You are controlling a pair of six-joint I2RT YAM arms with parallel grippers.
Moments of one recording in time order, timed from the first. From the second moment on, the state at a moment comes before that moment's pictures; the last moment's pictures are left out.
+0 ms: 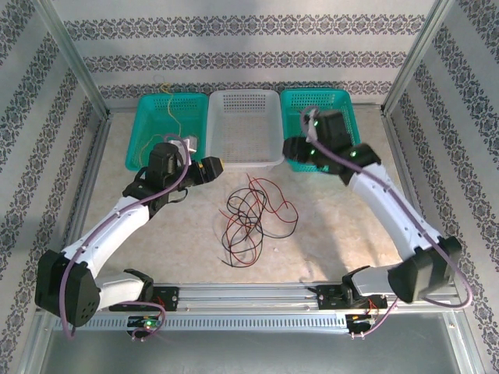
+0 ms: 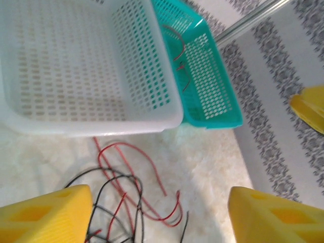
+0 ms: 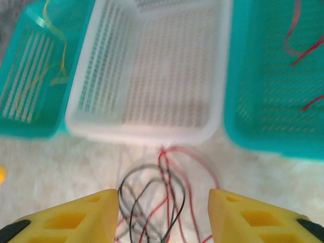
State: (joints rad) left arm -0.35 1.21 0.87 -0.19 0.37 -0.65; right arm 0.44 1.32 1.28 -0.70 -0.11 0.47
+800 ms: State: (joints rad) left arm -0.35 1.19 0.79 -0.43 0.30 -0.67; right arm 0.76 1.83 1.23 -0.62 -0.13 0.52
